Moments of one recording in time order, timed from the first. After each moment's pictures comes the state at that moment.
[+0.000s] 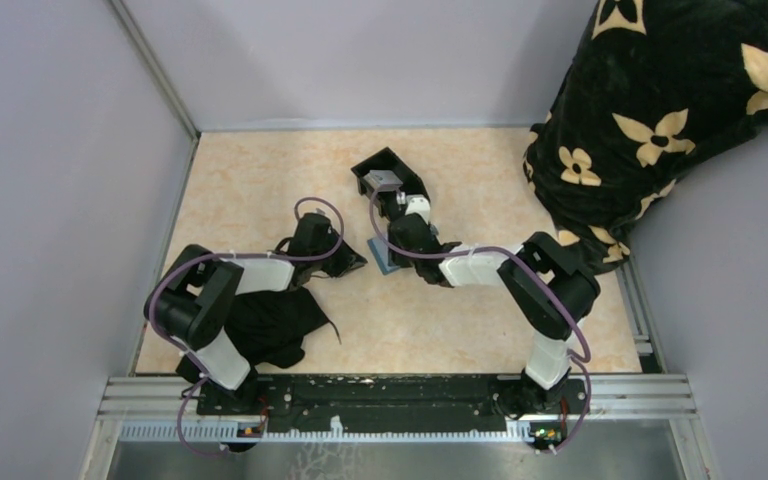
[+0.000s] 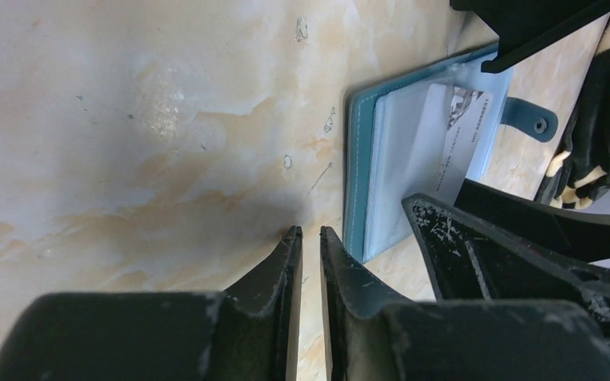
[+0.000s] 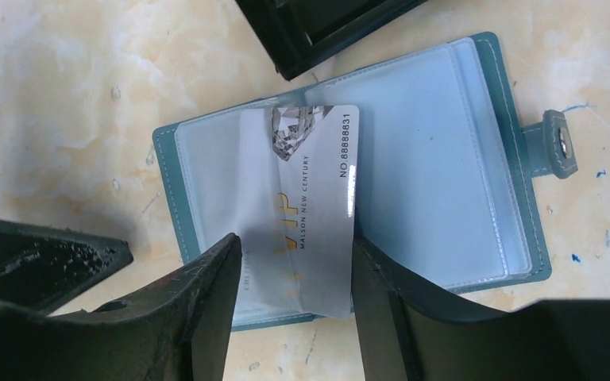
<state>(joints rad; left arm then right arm) -0.51 1.68 0.67 0.28 0.13 -1.05 0.77 1.78 0.90 0.17 0.31 0.51</state>
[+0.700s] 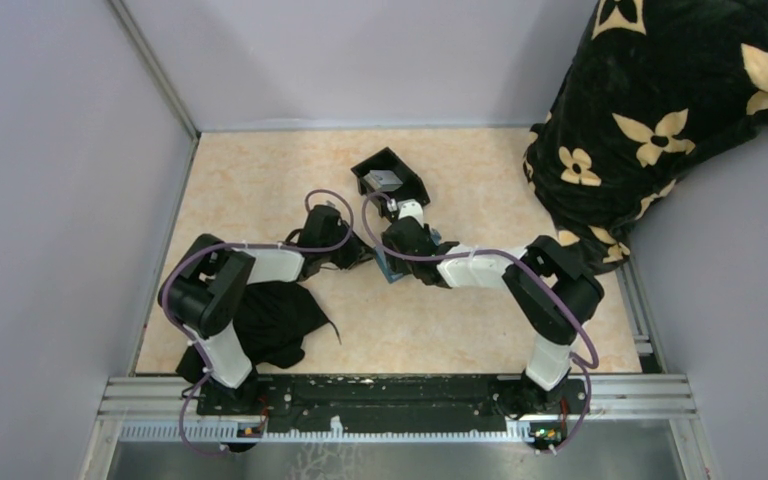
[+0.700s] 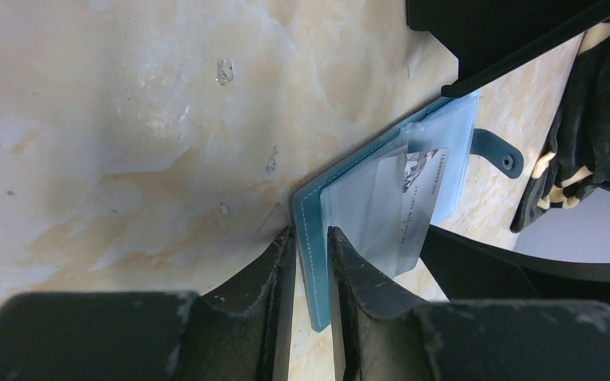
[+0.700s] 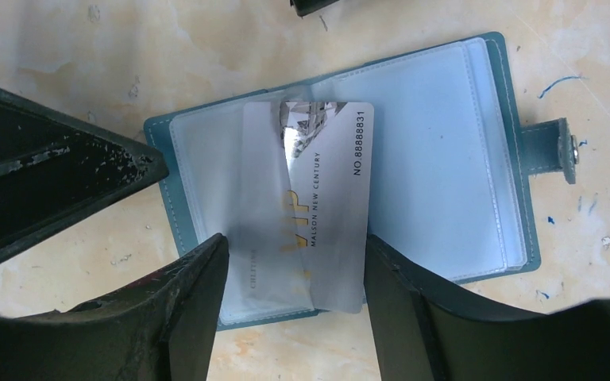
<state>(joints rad) -0.53 1.76 0.77 0.28 0.15 -1.05 0.81 1.75 0.93 0.01 0.33 0.43</state>
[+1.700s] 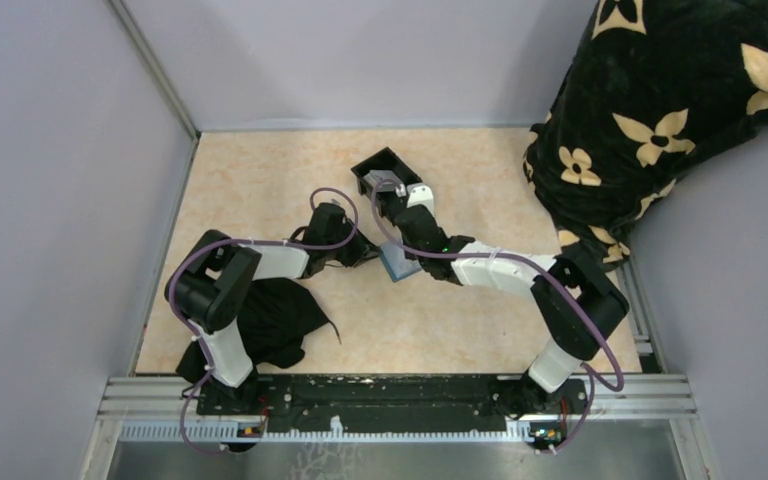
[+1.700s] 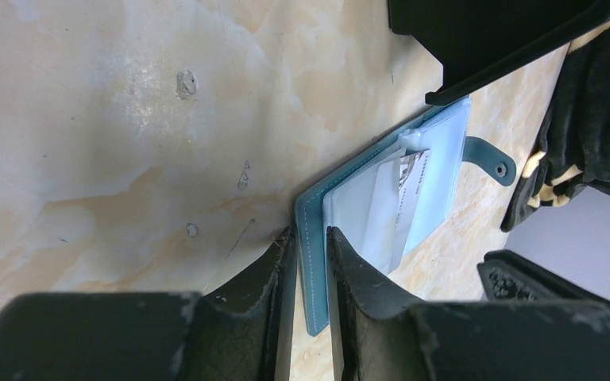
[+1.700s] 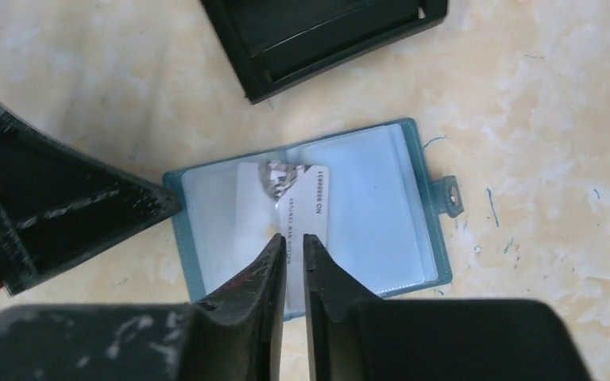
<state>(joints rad) -0.54 1.81 0.81 0.30 0.15 -1.08 0.80 1.62 0.94 -0.02 0.43 0.34</state>
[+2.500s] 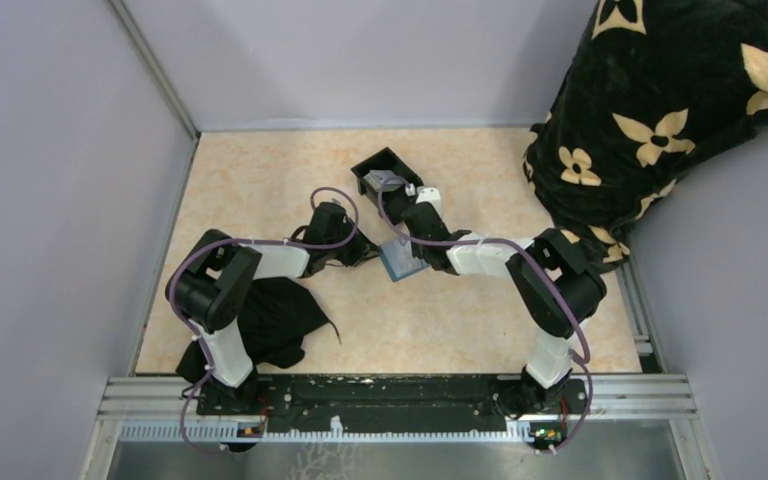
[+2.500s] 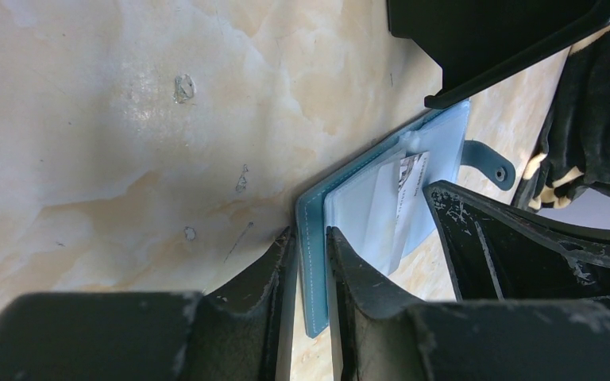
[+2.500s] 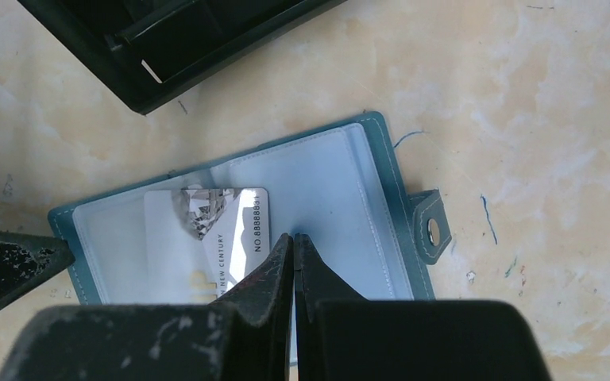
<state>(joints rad) -0.55 1.81 0.82 0.29 0.15 -1.08 0.69 1.77 0.95 0.02 0.39 0.37</state>
